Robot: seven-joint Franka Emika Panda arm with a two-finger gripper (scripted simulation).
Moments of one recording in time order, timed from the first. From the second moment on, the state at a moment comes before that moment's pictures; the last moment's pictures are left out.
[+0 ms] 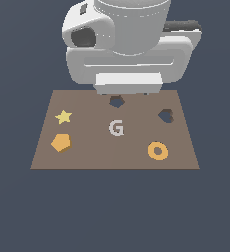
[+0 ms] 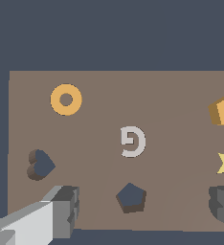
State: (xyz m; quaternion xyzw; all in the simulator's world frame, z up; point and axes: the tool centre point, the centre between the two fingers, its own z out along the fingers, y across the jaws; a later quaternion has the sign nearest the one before) arm 0.004 0.022 0.184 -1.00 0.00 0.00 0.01
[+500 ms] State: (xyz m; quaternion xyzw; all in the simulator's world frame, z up) arm 0.003 0.016 0.180 -1.00 -0.02 0.00 0.01
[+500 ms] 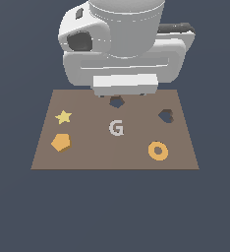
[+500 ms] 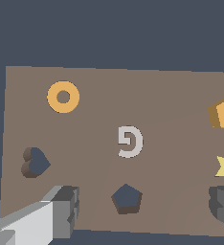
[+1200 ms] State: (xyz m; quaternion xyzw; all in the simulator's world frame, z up) arm 0.003 -0.031 0.148 -0.99 -0.12 0.00 0.01
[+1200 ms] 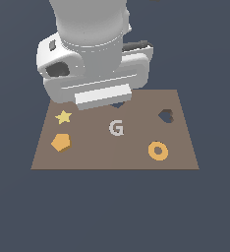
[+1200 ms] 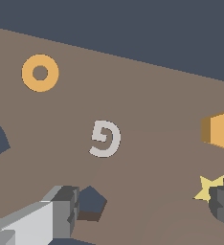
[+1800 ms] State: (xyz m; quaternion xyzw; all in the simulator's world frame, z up) arm 0.023 -0.101 0.099 -0.96 -0.27 0.00 0.00
